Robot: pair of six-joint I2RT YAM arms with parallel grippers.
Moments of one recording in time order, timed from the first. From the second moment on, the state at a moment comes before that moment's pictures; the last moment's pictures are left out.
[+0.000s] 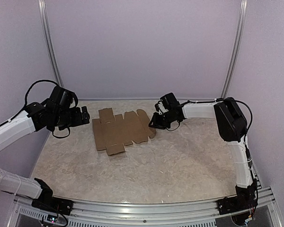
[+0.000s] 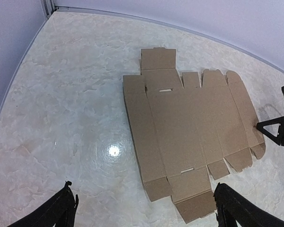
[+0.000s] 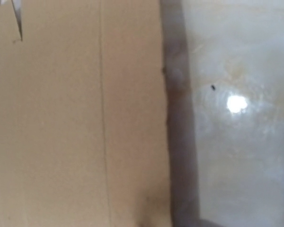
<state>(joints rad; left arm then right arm) -0.54 1.17 1.04 -0.65 -0.34 -0.60 0.57 2.31 1.73 -0.27 -0.29 0.55</state>
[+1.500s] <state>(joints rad) -0.56 1.13 0.91 -0.53 -0.27 -0.56 0.97 1.62 0.75 0.05 0.35 1.22</state>
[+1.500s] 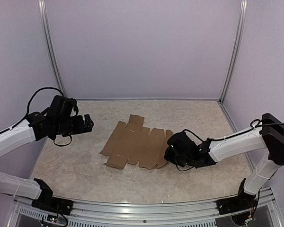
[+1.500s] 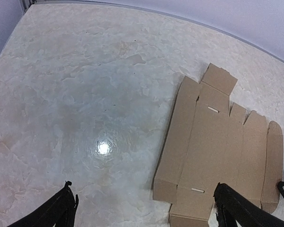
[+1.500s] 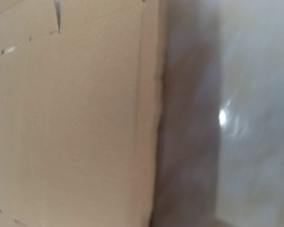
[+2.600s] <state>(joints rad) -0.53 0.99 0.89 -0.59 -0.39 -0.56 0.72 1.87 1.49 -0.34 0.04 0.25</state>
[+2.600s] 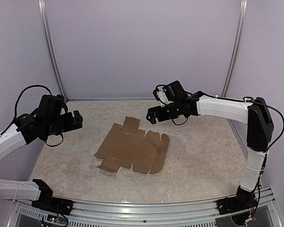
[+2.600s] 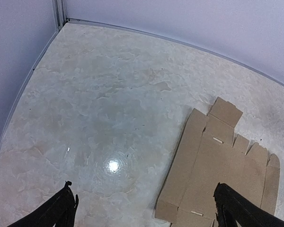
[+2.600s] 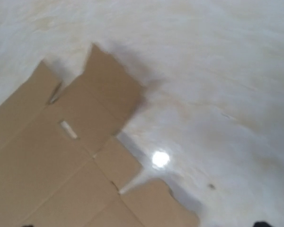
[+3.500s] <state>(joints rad) -0.44 0.97 0.93 -0.62 -0.31 -0.57 0.53 2.55 2.23 -0.41 -0.64 0.28</state>
